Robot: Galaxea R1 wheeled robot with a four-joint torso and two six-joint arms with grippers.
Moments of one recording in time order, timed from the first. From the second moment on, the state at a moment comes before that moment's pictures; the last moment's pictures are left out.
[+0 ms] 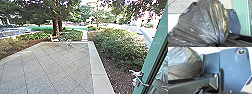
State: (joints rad) left arm 1.47 3.07 -2.73 -0.47 0.03 0.53; right arm -1.57 3.09 -2.70 -0.24 0.00 0.21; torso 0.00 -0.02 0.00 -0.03
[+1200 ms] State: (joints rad) left arm 1.48 3.07 -2.73 -0.47 0.03 0.53; right arm -1.57 3.09 -2.70 -0.24 0.00 0.22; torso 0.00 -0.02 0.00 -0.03
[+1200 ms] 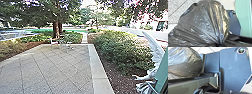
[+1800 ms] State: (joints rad) left arm 1.48 3.08 -2.73 -0.47 0.03 0.53; right arm -1.58 3.09 -2.70 -0.24 0.00 0.22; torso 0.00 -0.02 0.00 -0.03
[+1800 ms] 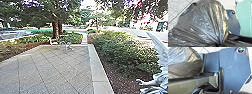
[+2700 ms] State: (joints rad) left arm 1.48 3.07 -2.73 -0.47 0.03 0.53; right arm -1.58 3.08 -2.71 -0.25 0.00 0.21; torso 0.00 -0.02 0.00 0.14
